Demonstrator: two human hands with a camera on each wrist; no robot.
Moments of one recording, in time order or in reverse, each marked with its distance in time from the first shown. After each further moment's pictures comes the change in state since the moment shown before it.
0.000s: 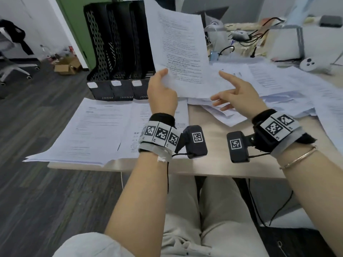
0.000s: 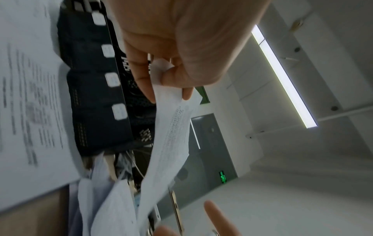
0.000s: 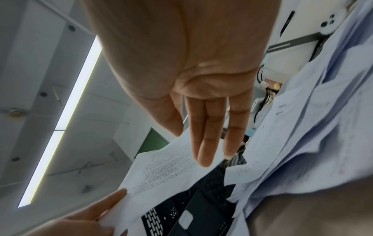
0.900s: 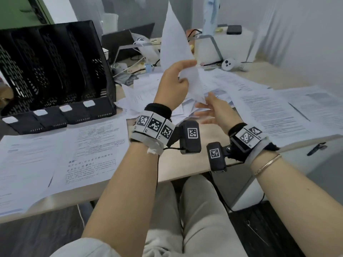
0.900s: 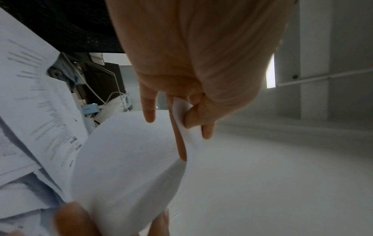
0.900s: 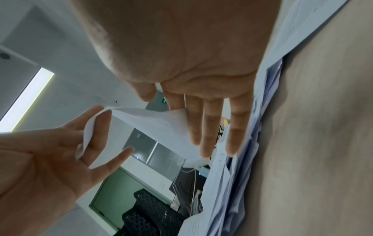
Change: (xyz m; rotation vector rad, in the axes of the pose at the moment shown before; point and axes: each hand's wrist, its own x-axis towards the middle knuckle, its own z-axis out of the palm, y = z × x) left_hand -0.058 0.098 0.138 -0.114 -0.654 0.398; right_hand -0.058 0.056 -0.106 0.276 0.289 0.236
